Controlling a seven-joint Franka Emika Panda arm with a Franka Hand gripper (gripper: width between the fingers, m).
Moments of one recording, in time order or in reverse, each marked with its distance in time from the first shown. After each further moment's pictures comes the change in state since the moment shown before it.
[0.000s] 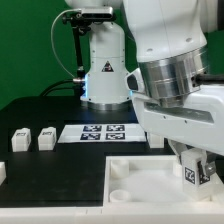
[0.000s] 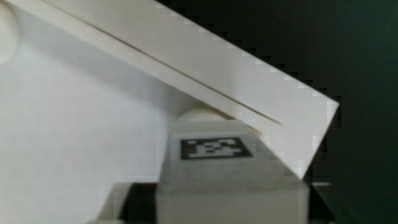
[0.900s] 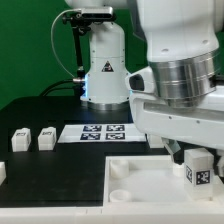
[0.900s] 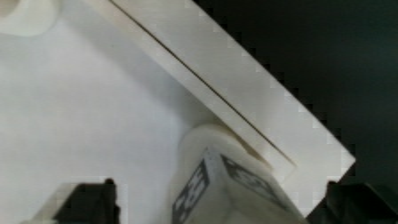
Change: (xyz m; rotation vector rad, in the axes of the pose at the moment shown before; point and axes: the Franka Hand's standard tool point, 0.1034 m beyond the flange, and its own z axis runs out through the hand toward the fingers) arm -0.008 0.006 0.006 -0.077 0.013 -0.399
